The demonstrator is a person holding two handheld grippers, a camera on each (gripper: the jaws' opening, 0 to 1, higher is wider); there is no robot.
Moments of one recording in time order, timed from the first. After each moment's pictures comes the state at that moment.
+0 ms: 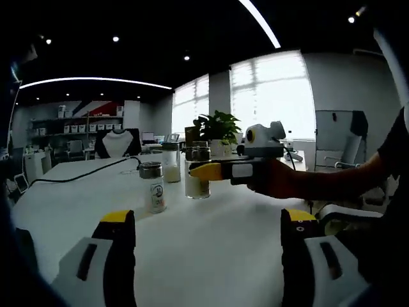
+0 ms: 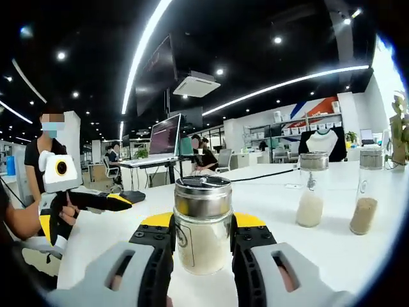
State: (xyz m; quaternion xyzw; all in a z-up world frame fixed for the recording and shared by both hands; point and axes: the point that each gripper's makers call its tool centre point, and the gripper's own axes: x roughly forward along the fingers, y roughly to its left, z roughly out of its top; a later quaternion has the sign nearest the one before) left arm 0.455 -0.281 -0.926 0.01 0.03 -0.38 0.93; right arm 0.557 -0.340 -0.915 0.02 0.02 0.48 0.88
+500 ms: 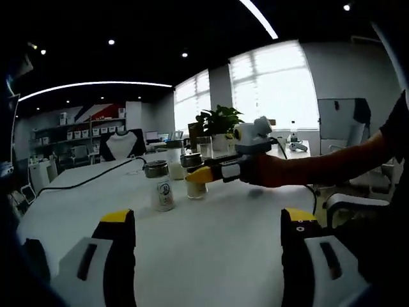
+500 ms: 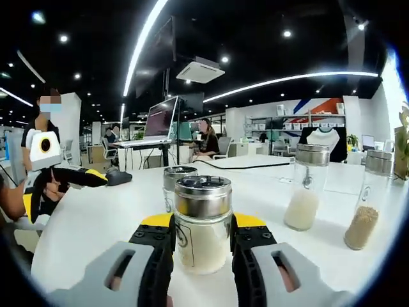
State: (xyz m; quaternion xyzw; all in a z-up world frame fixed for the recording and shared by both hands) left arm 0.455 -0.273 -0.927 0.05 0.04 -0.36 0.93; right arm 0.588 -0.343 -0.937 -0.03 0.05 0.48 0.87
